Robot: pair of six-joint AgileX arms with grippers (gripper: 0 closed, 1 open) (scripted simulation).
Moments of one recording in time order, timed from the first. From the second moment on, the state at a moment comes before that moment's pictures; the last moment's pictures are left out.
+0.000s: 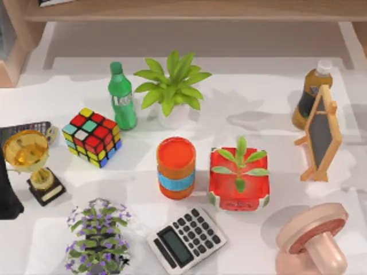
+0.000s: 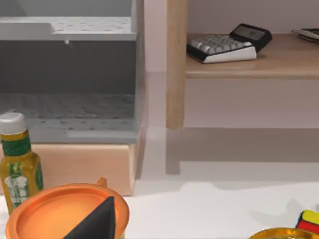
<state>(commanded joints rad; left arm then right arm) 0.00 0.00 0.00 0.00 0.00 0.00 -0.03 1.61 1.06 -0.99 0.04 -0.51</state>
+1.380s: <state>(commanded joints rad) 0.00 0.00 0.00 0.00 0.00 0.00 -0.38 2.59 2.47 -1.41 0.00 -0.38</state>
